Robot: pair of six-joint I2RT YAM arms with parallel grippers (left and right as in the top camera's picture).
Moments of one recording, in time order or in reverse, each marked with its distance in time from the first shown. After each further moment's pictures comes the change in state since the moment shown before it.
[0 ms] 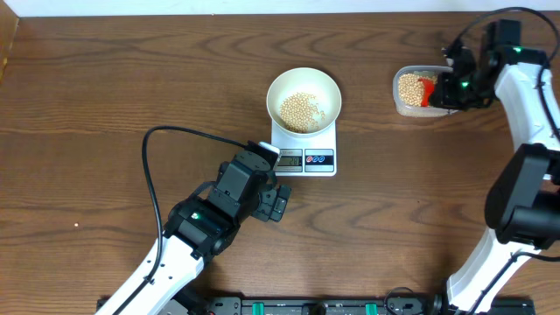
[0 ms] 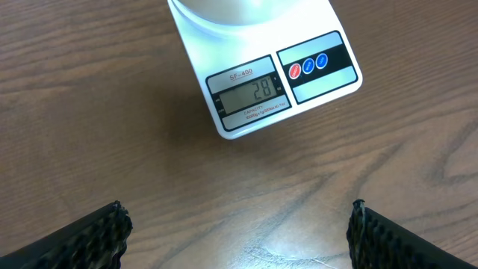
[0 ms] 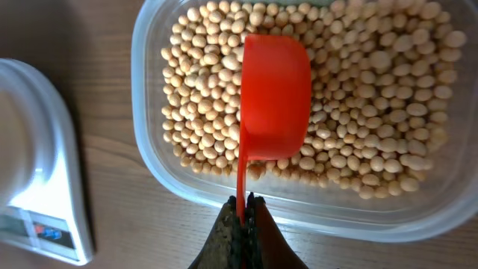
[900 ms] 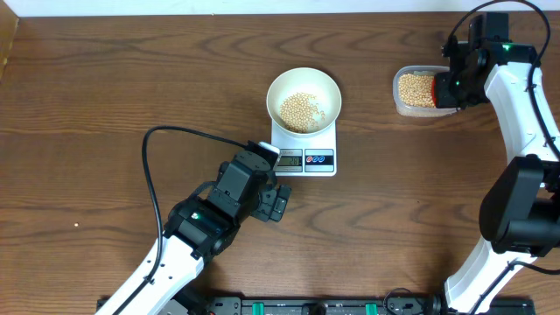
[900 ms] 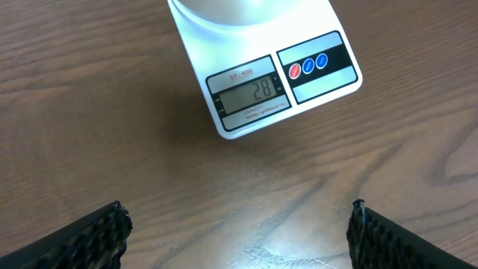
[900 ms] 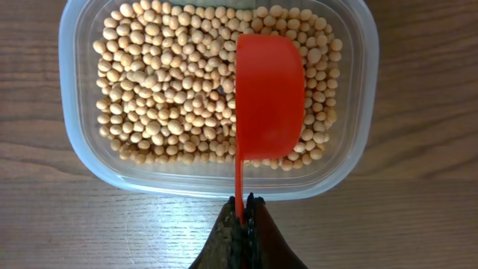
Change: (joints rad) left arm 0.000 0.000 0.000 0.000 0.000 0.000; right arm 0.089 -0.061 -0.001 -0.011 0.352 -0.003
